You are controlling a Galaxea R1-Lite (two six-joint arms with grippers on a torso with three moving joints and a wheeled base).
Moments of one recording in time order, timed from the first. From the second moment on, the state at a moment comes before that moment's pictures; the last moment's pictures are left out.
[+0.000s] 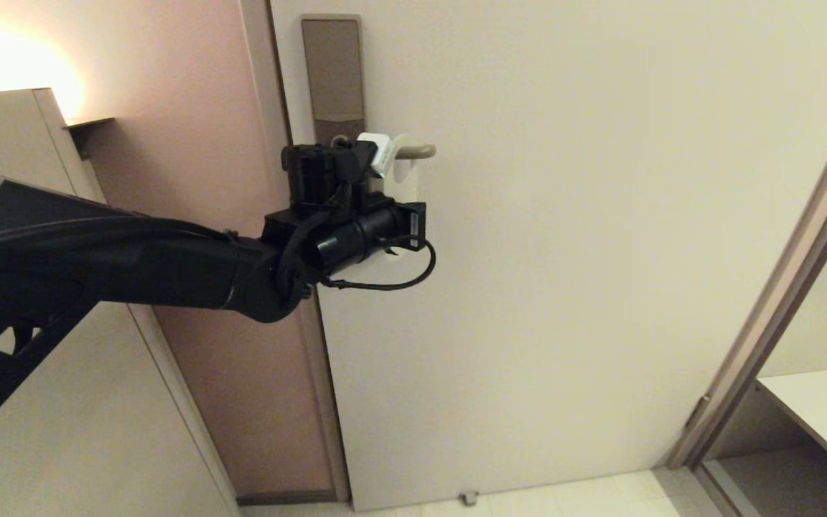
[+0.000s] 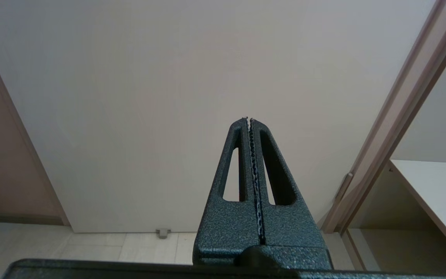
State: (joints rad) left arm -0.55 2.09 -1.44 -0.57 -0.07 -0.05; right arm 0.00 0.00 0.00 -0.02 0.02 -0.04
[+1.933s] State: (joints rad) left arm -0.42 2.05 -1.39 -0.58 0.02 -0.04; right arm 0.00 0.00 0.00 -0.02 0.02 -0.04
